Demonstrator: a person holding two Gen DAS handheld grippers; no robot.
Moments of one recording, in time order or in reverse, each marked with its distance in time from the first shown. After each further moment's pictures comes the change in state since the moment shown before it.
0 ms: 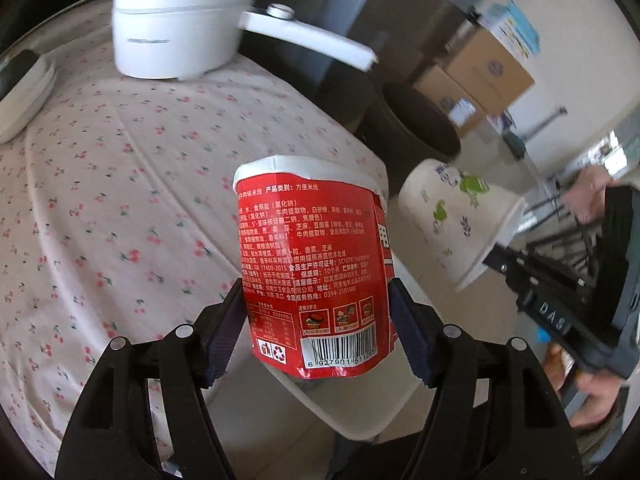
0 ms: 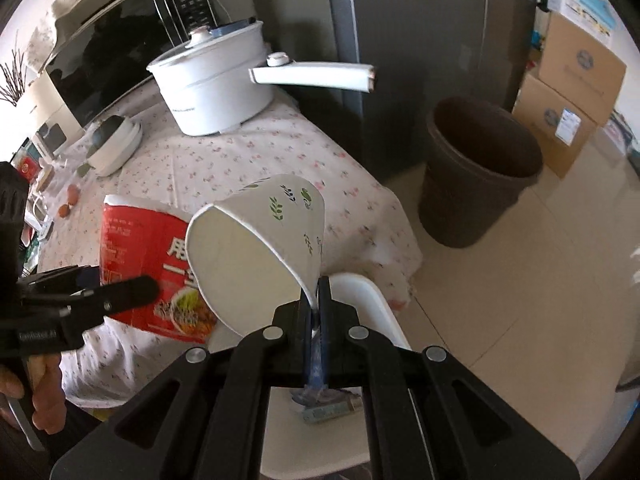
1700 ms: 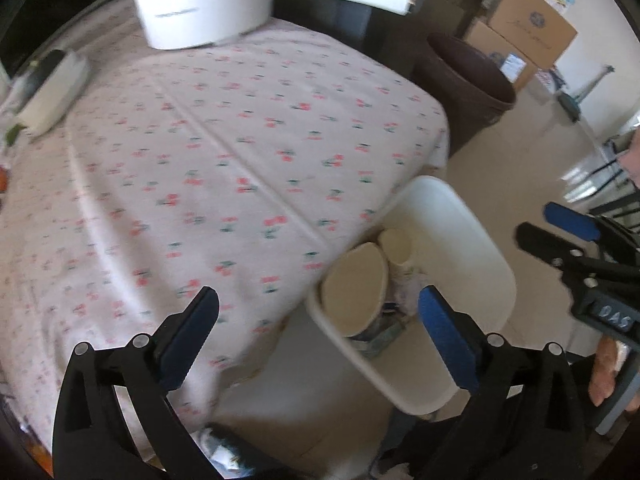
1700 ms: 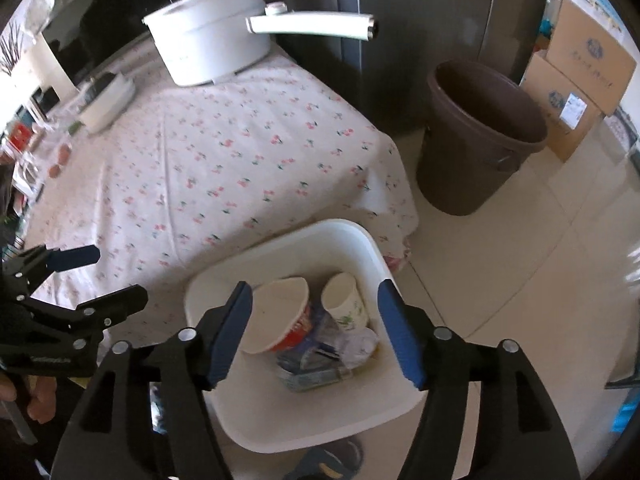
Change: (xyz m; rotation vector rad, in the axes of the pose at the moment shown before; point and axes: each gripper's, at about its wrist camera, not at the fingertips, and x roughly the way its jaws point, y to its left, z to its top) left arm 0.020 0.004 -0.032 0.025 0.083 0.276; right arm 0.015 -0.002 -0.026 -0.028 0.082 0.000
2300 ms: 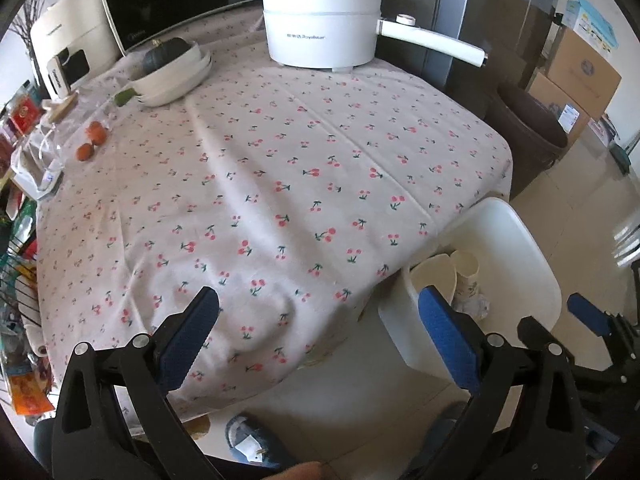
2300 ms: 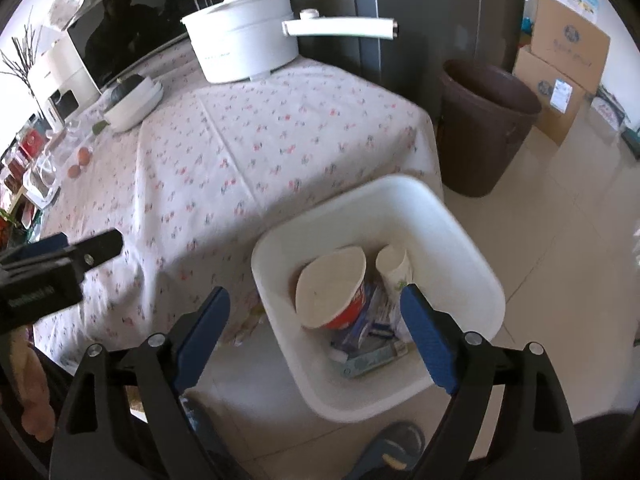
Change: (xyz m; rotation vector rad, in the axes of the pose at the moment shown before) left arm -0.058 0.044 -0.068 -0.143 -0.164 0.210; right arm -0.007 0.074 -0.090 0.071 -0.079 -0.008
